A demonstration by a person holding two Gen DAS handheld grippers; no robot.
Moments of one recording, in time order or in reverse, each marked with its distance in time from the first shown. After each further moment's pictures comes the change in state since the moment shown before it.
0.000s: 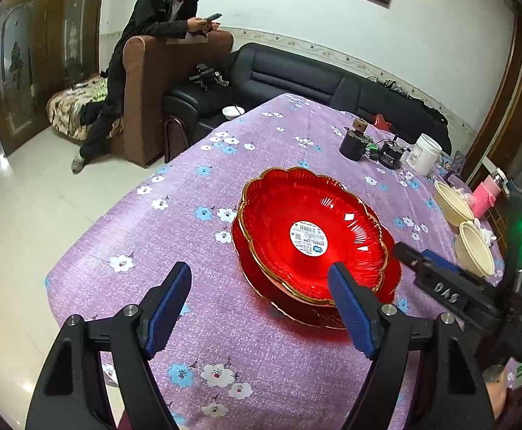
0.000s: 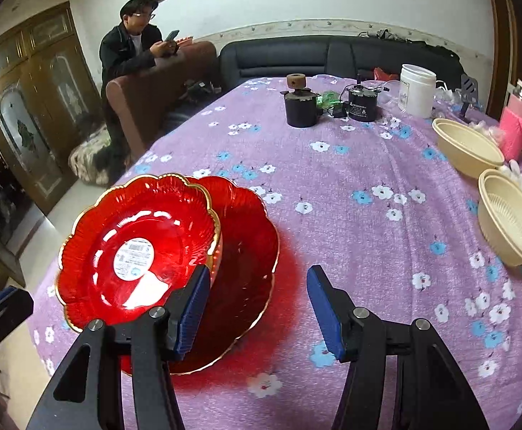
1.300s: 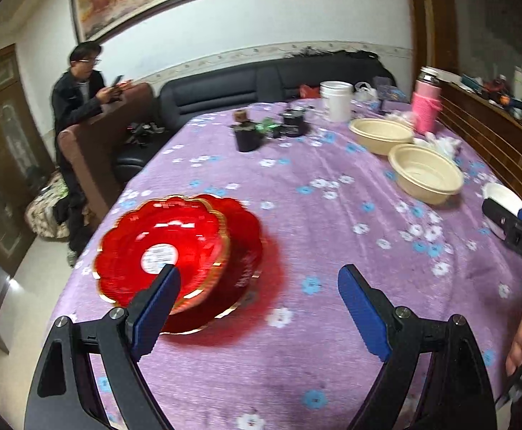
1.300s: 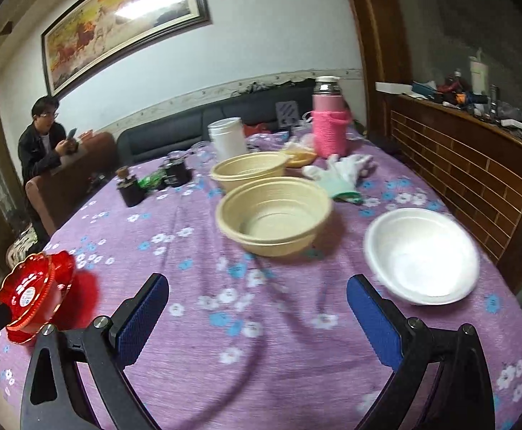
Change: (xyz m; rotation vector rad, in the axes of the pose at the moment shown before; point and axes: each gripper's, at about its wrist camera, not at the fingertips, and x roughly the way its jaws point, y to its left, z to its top) left arm -0.010 -0.185 -0.041 0.452 -0.045 -0.004; right arm -0.137 -0.215 -0.069 0.264 -0.288 -0.330
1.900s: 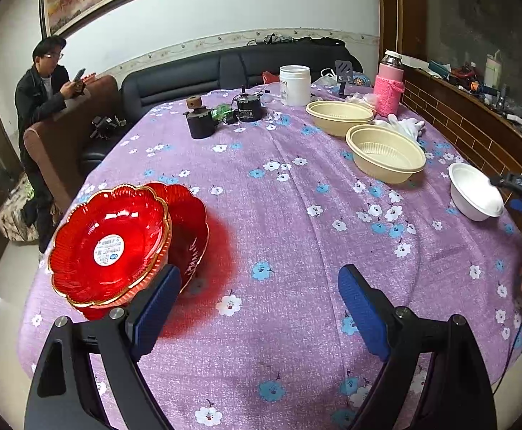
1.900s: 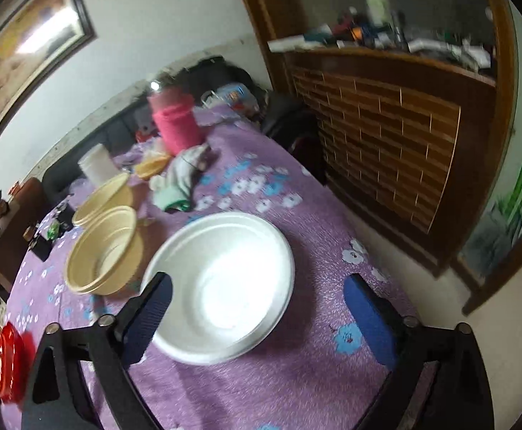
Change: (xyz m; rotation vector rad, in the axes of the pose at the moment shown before) left arm 0.010 -0.023 -0.006 0.029 0.053 -0.132; right arm 0.028 -0.182 0.024 0.317 0.155 -0.180
